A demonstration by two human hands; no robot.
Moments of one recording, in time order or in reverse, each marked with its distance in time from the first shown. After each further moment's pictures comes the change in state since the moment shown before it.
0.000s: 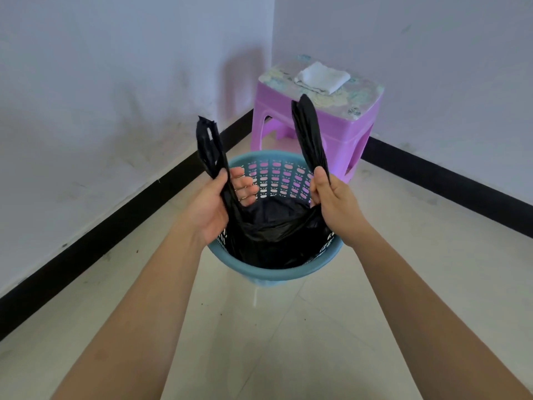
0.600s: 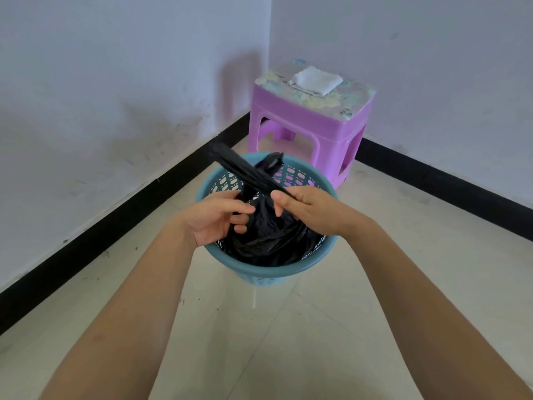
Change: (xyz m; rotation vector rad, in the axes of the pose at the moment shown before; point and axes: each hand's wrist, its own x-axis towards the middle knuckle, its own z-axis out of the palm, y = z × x) left_hand -0.022 -0.001 -0.008 0.314 -0.416 -0.291; right_hand -0.012 -0.030 -0.008 -0.269 -0.580 -0.151
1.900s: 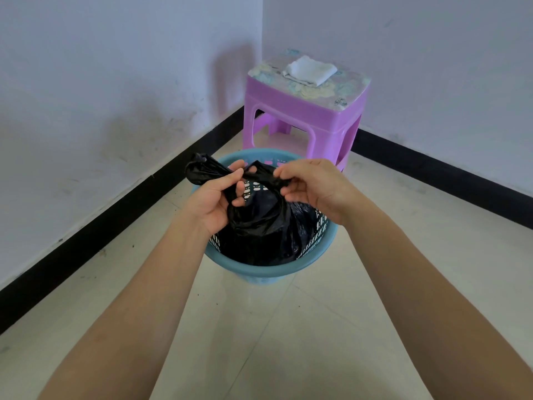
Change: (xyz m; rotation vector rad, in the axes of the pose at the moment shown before) left_hand 0.018 0.003 0.019 -0.409 0.383 0.159; right_hand 0.001 -0.025 -0.010 0.783 0.255 0.300
